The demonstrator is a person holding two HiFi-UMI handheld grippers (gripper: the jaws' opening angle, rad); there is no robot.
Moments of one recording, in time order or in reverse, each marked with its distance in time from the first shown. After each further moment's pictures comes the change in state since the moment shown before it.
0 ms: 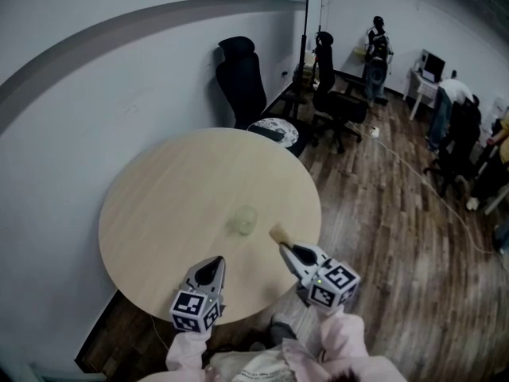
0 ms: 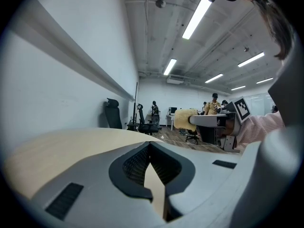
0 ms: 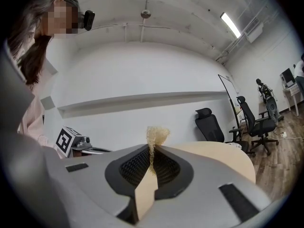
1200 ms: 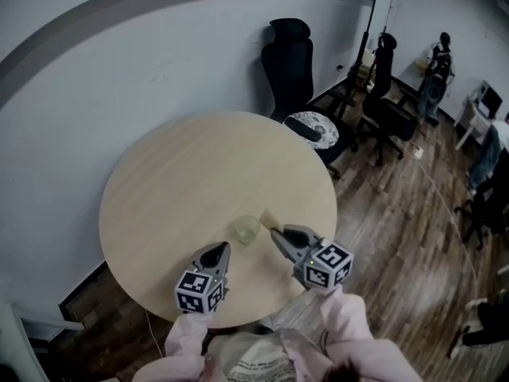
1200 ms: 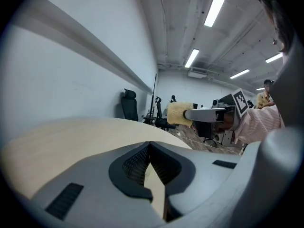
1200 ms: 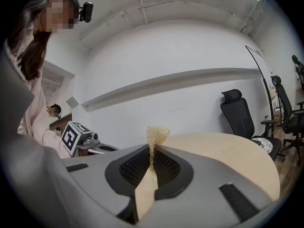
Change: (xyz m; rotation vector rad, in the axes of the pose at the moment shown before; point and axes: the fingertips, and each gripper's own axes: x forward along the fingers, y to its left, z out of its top) left arm 0.106 0.036 -0.011 -0.134 0.081 0.226; right arm 0.106 -0.084 0.002 -0.053 0.195 0.356
